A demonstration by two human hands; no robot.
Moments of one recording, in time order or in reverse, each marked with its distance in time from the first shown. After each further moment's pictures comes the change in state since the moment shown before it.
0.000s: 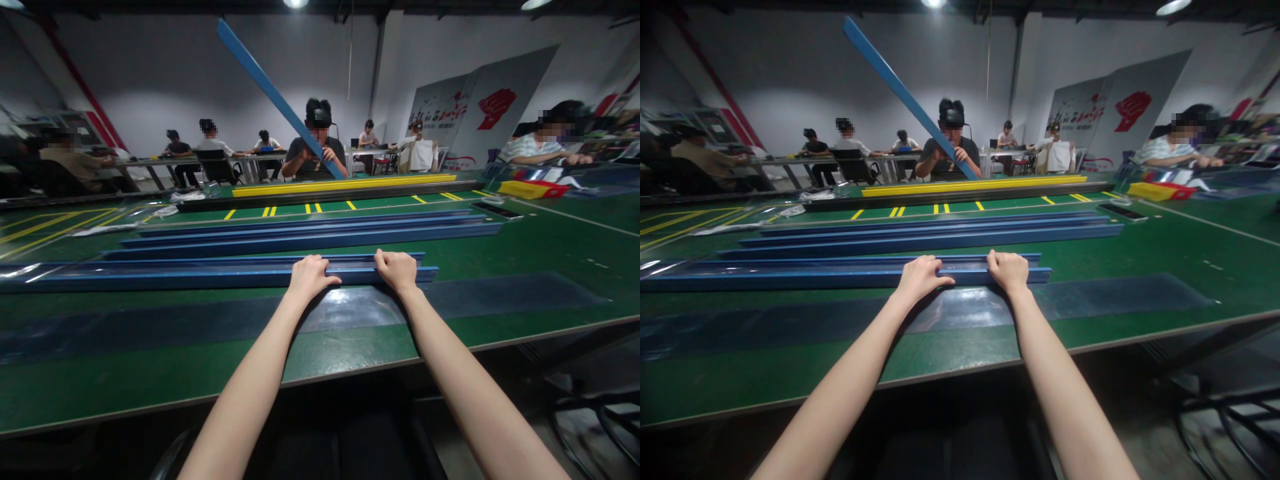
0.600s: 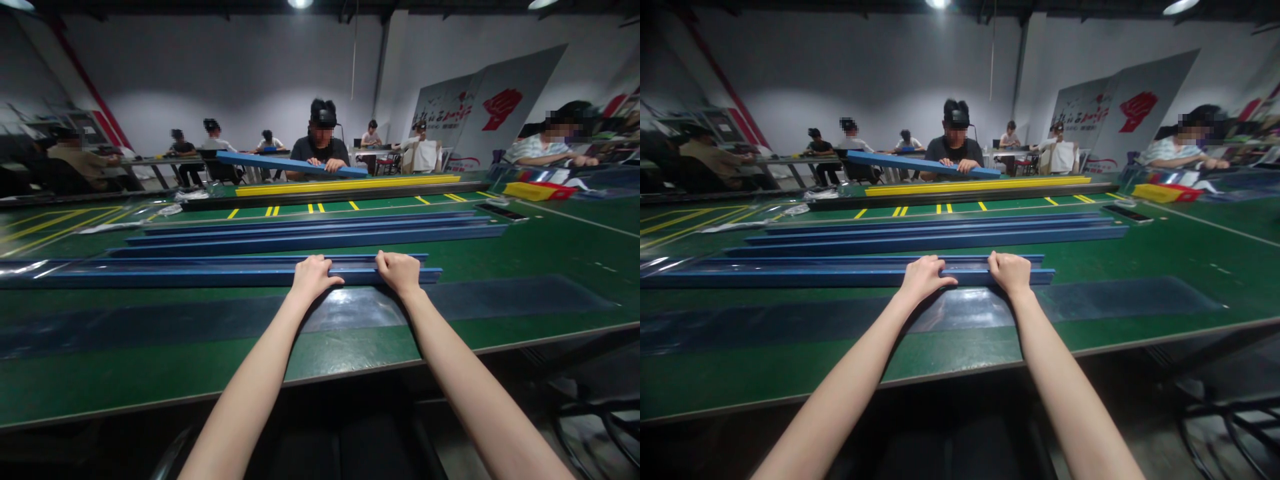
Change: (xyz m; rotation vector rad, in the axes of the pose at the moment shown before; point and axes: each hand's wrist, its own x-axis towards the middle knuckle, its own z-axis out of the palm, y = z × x) left_hand -0.001 0.000 0.002 0.003 0.027 0.022; right_hand -0.002 0.000 0.003 0.014 0.090 -0.078
